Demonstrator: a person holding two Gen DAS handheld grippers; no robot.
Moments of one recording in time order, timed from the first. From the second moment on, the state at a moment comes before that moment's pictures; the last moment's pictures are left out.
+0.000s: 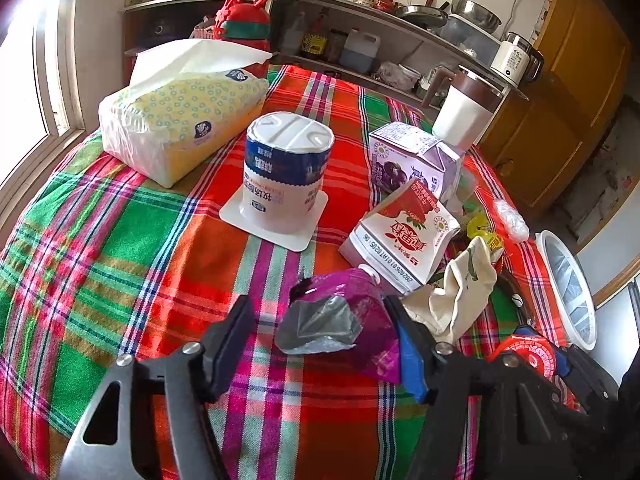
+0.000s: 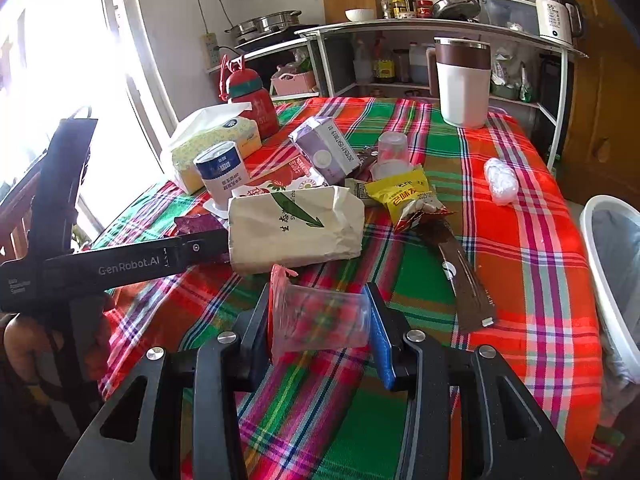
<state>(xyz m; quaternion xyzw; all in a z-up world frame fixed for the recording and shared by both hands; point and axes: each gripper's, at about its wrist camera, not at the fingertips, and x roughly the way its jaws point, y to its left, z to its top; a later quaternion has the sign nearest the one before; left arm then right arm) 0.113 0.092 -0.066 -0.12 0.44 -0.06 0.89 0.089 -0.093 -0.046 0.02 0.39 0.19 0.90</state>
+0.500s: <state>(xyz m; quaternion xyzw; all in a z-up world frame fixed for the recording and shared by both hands) 0.089 0.081 -0.029 -0.09 0.39 -0.05 0.91 0.077 -0.132 -0.019 0.07 0.35 0.19 0.92</state>
